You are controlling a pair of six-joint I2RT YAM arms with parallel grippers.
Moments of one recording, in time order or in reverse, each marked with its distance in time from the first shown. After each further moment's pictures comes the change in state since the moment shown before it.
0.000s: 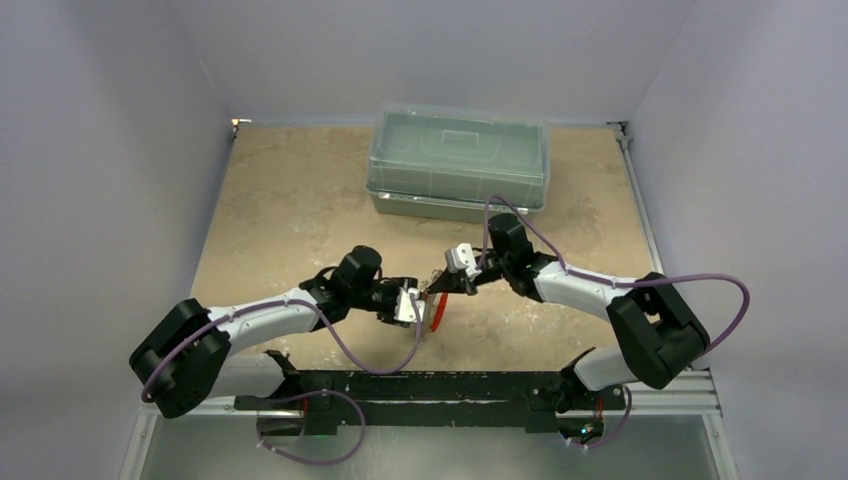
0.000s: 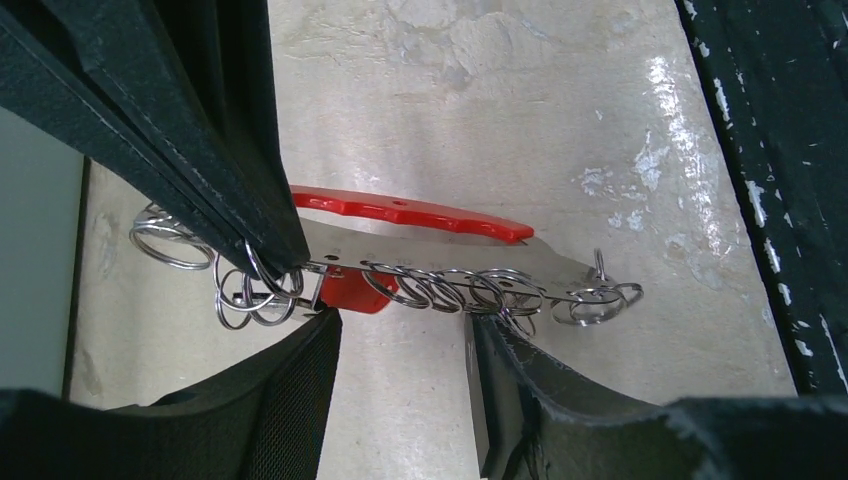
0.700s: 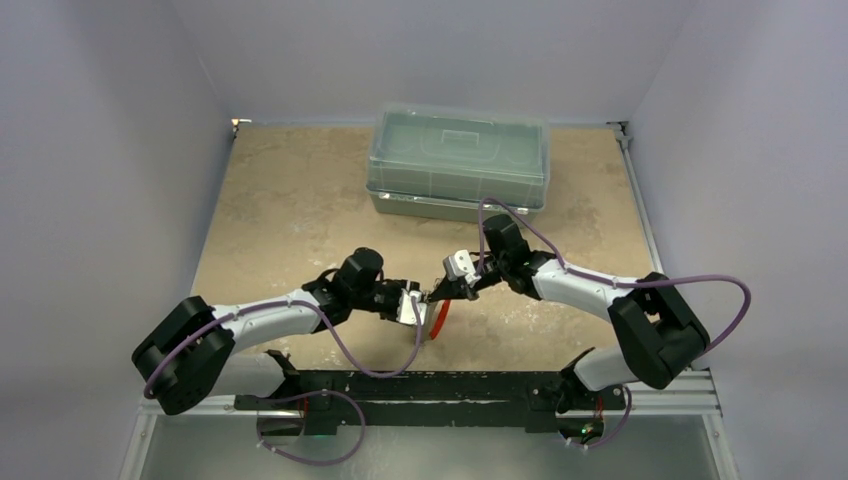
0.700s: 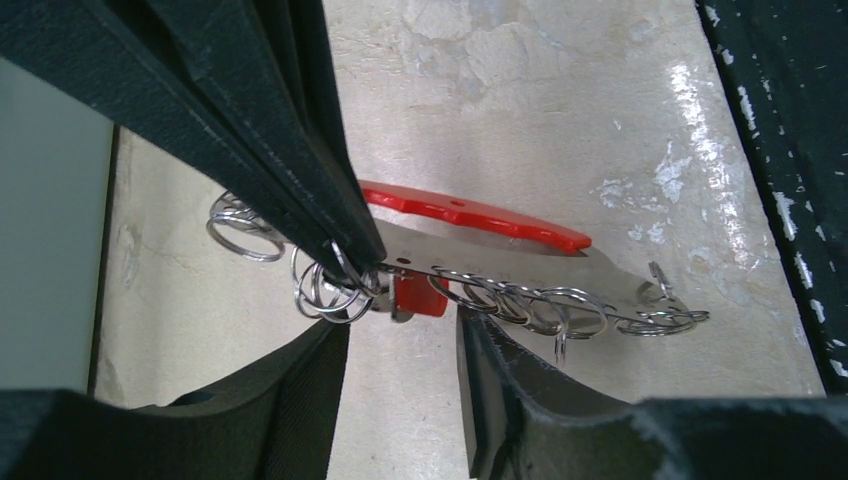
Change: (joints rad) left arm -0.020 0.027 -0.017 0.086 -0.016 0.002; right arm 0.021 0.000 0.037 -0.185 -0.033 -0.135
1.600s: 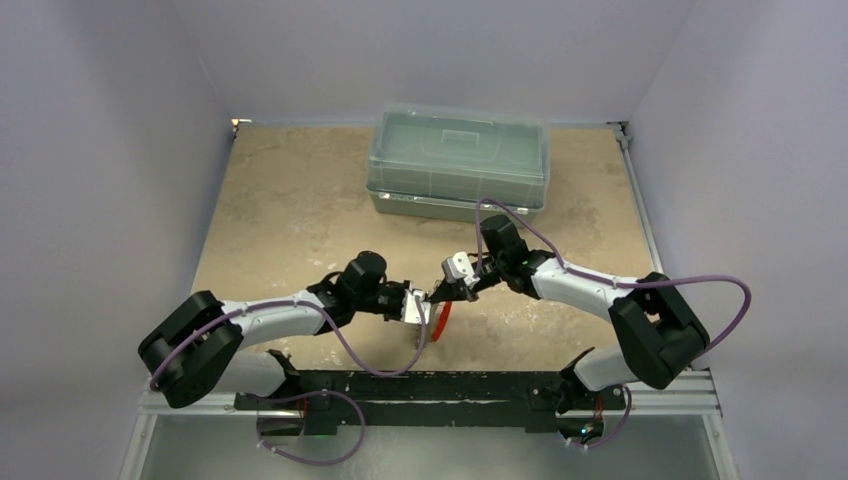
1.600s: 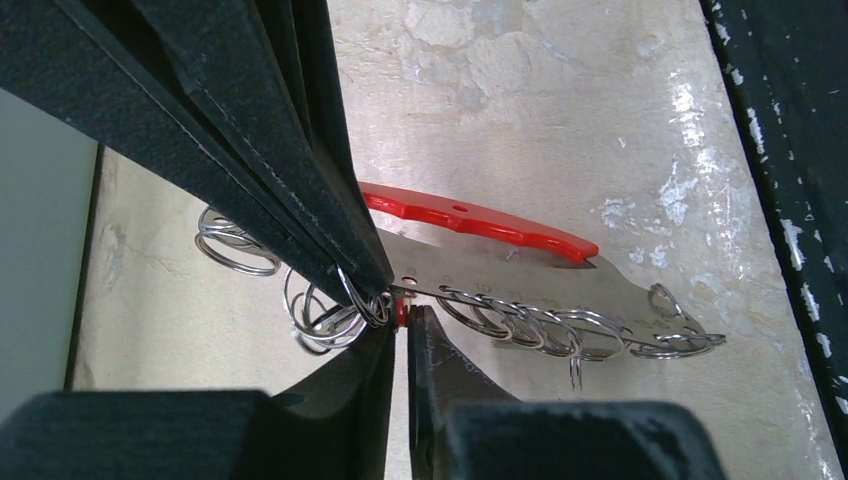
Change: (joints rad) left arm -0.029 0.040 -0.018 0.084 -0.027 -0.059; right arm 0.013 0.000 0.017 -0.060 0.000 -0.042
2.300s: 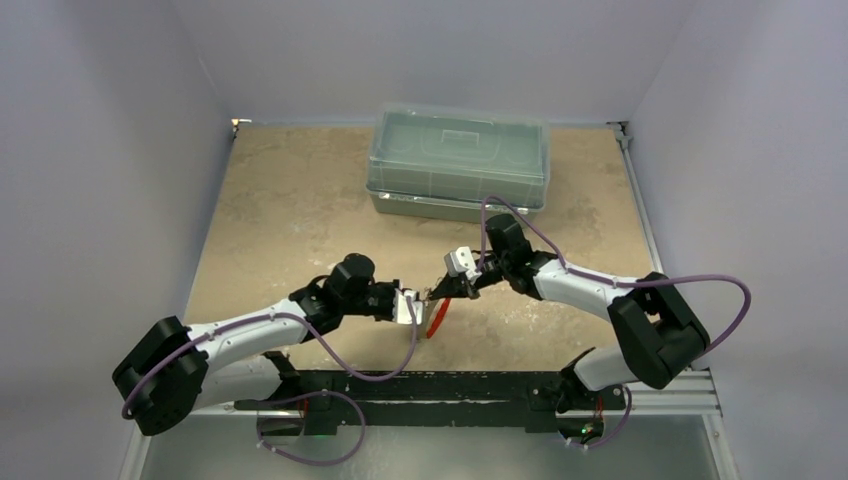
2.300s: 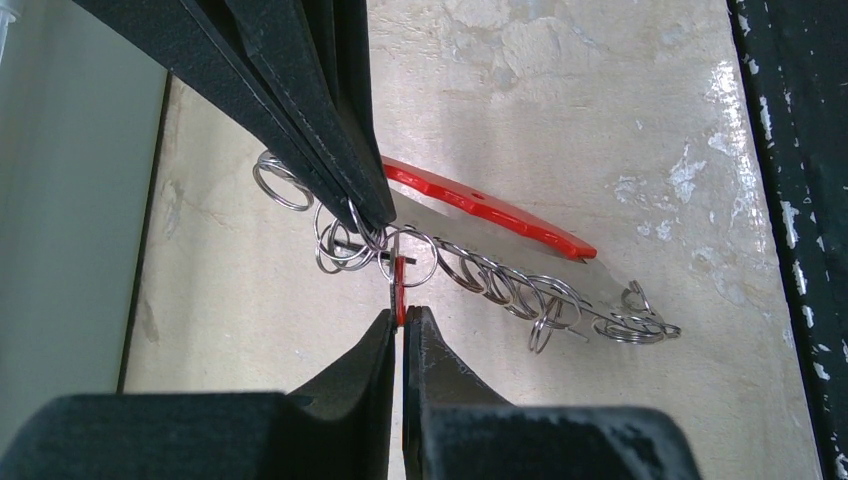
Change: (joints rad) left arm -0.001 -0.180 -0.019 -0.125 -0.100 -0.023; right arm -0.030 0.000 -0.029 0.093 0.002 0.090
